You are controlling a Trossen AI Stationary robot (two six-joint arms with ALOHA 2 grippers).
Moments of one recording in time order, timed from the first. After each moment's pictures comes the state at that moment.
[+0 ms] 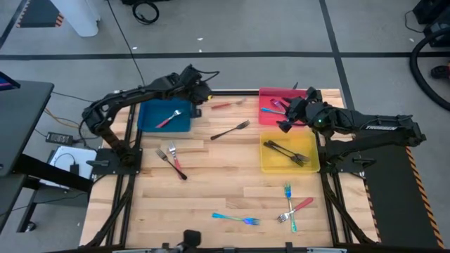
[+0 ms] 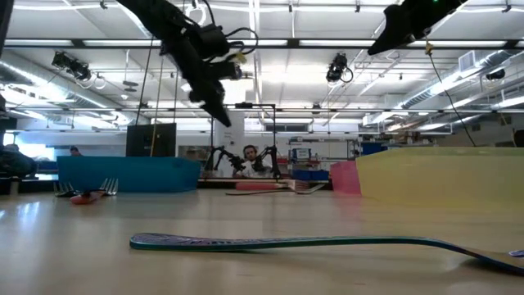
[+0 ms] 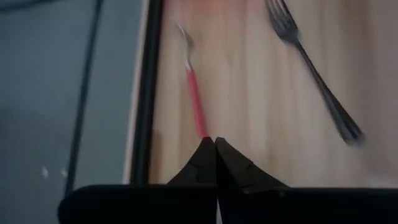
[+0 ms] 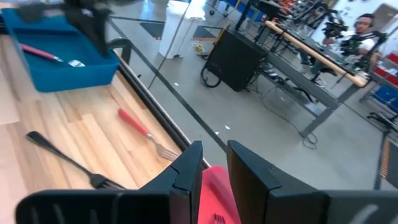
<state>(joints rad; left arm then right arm) 0.63 1.65 1.27 -0.50 0.08 0.65 -0.09 0.80 0.82 -0.43 0.75 -0.10</state>
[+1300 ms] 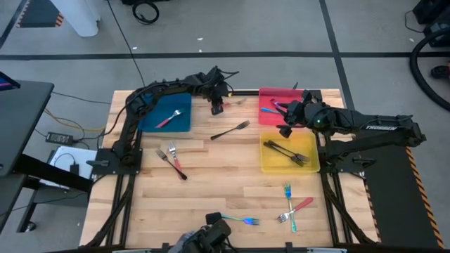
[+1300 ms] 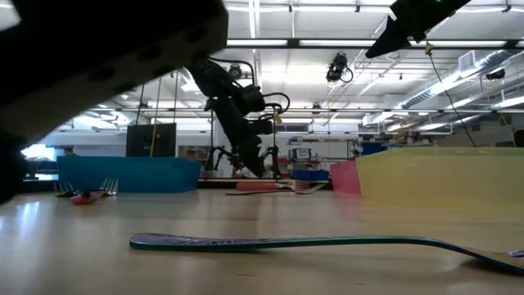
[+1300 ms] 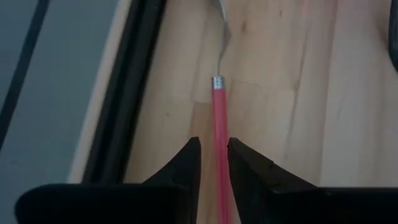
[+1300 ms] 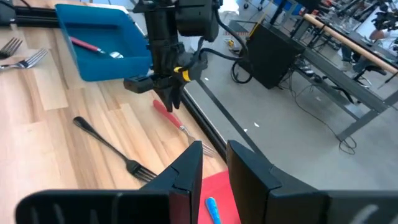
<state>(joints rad) 0.66 2.19 1.62 -0.45 0.15 0.45 -0.09 0.81 0.82 -0.47 0.61 -0.07</state>
